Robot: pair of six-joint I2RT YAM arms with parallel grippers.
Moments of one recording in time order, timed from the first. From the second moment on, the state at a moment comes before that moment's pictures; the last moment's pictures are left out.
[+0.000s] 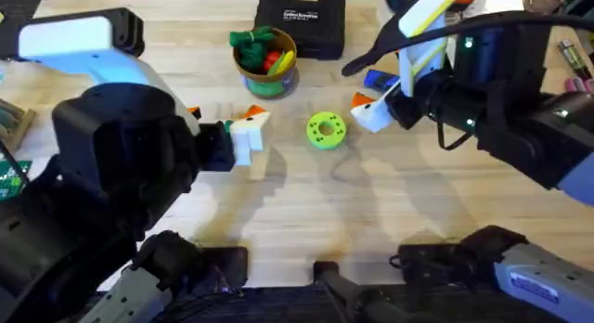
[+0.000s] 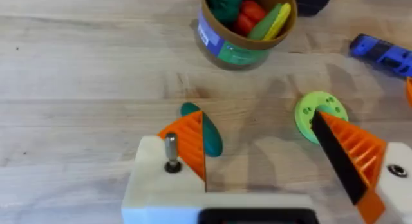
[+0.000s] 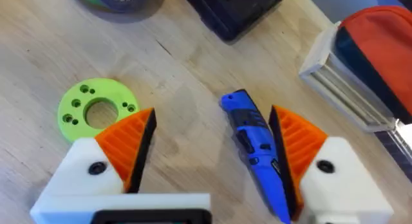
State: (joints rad) left arm -0.52 0.54 0.60 -0.69 -0.24 -0.42; right arm 0.41 1.06 0.66 -0.25 0.03 -0.41
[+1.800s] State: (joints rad) left arm -0.25 1.41 0.79 -0.68 0.02 -0.53; right arm 0.41 1.06 0.66 -0.30 0.03 -0.41
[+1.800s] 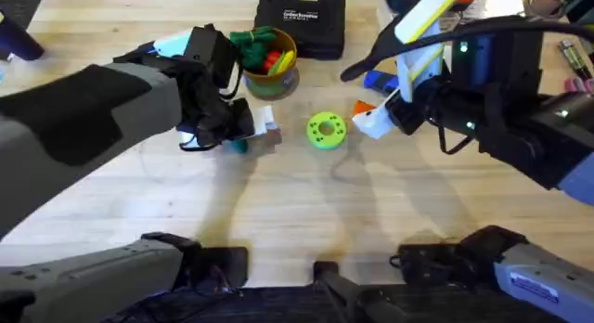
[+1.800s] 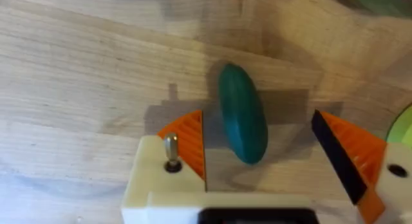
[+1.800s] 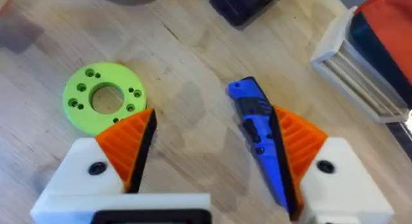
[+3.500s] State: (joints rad) left arm -0.25 1.60 1.21 -0.57 0.08 -0.81; right arm 0.41 1.06 0.66 -0.30 0.03 -0.41
